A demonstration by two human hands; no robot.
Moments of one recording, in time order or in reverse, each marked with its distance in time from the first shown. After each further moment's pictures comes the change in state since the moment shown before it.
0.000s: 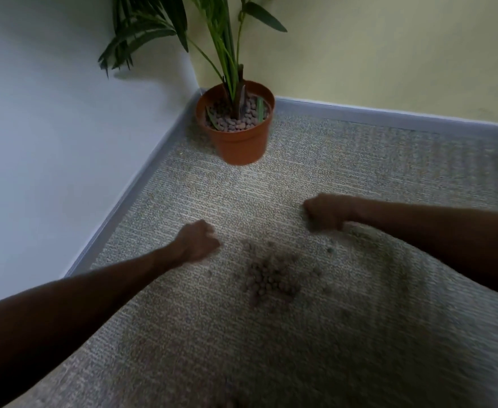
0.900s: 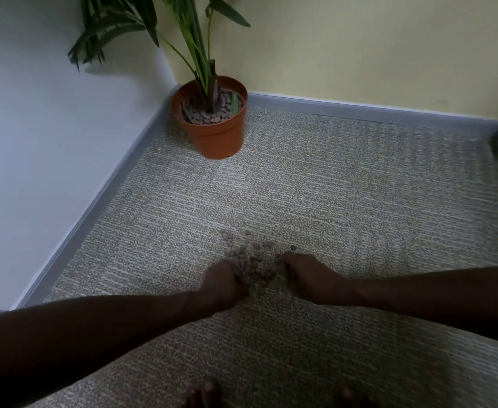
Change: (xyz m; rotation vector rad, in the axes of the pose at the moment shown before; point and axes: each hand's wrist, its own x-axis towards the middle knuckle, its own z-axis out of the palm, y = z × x) left_hand -0.078 0.051 0.111 -0.100 0.006 0.094; right_hand -0.100 -0.032 0.135 0.402 0.282 -0.188
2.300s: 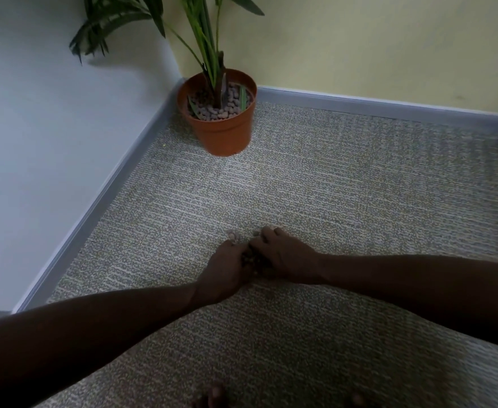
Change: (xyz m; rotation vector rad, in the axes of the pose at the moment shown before) left_hand 0.026 -0.007 -0.021 0.033 0.148 0.454; right_hand 0.070 -0.023 0.003 -0.351 -0.037 -0.255
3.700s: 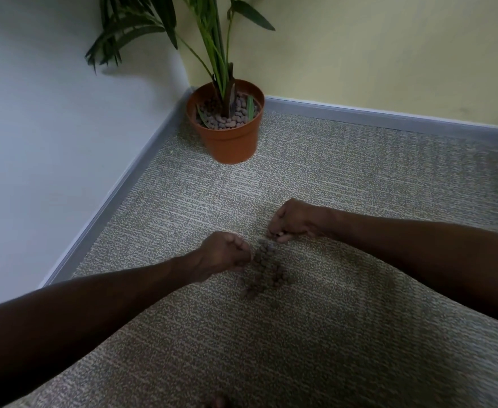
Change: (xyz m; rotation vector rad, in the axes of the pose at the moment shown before) left_hand 0.032 -0.014 -0.034 -0.712 -0.182 -0.519; right_hand 0.052 0.033 -0.066 0.826 -0.134 0.611
